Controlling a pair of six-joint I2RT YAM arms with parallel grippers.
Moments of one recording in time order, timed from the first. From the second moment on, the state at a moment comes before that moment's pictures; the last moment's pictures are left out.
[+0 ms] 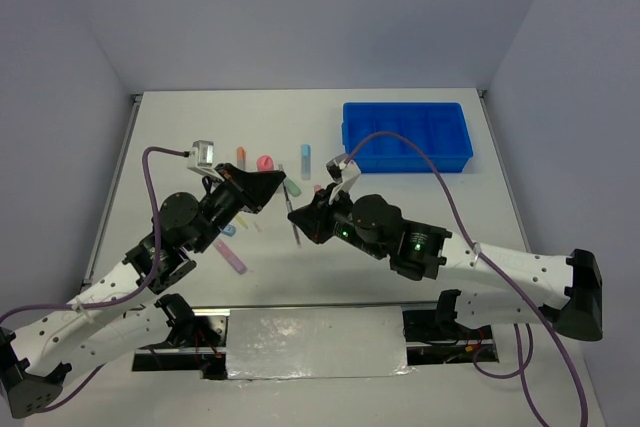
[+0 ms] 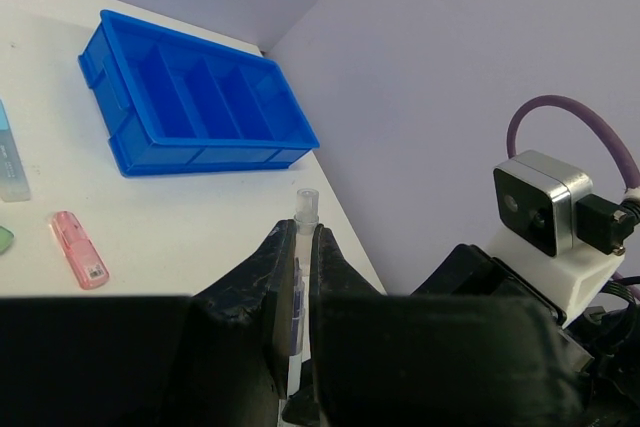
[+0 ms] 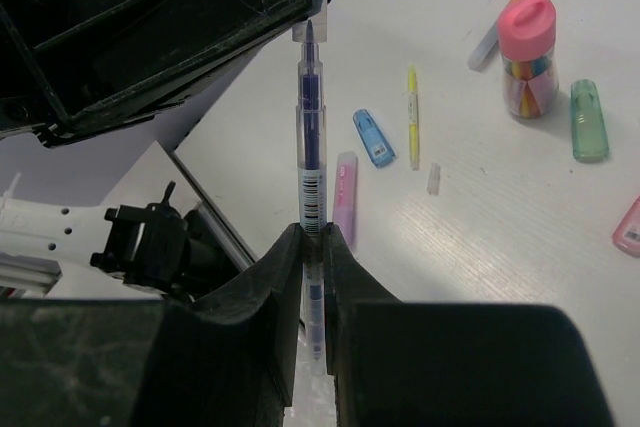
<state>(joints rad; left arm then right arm) -0.81 0.73 0.70 0.13 -0.20 -0.79 1.18 1.07 0.87 0.03 0.28 0.55</state>
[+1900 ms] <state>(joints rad) -0.80 0.78 0.79 0.08 -0.05 -0.66 1.18 1.05 0.89 0.18 0.30 0.43</state>
